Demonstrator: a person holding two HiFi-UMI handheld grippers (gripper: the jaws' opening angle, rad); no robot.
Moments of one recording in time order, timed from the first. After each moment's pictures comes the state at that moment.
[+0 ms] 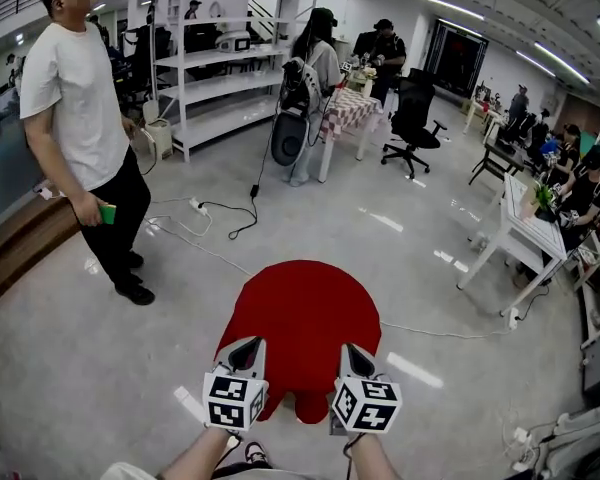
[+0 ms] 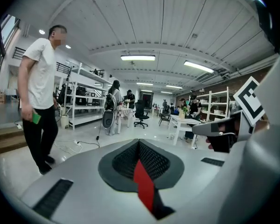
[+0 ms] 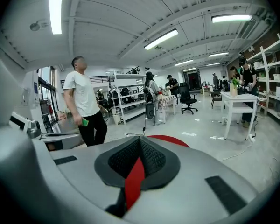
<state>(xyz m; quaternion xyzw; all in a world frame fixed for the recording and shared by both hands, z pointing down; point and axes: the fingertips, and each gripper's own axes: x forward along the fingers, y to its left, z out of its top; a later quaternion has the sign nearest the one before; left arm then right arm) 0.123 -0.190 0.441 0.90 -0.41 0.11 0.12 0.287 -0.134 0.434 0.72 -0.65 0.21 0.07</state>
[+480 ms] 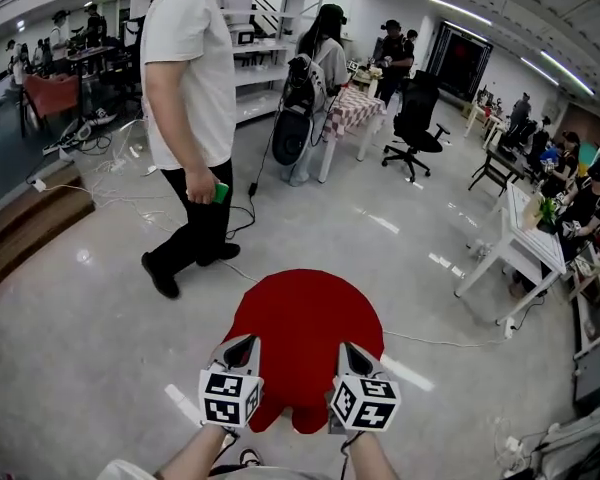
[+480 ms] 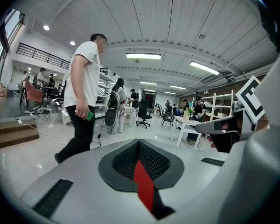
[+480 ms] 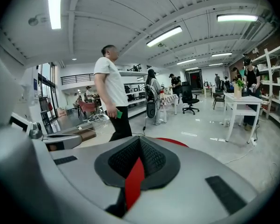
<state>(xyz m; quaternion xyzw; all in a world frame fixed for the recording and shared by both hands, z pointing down) 0.110 -0.247 0.456 0.89 -0.42 0.11 0.14 0.280 -0.190 0.438 0.72 -0.66 0.21 0.09</state>
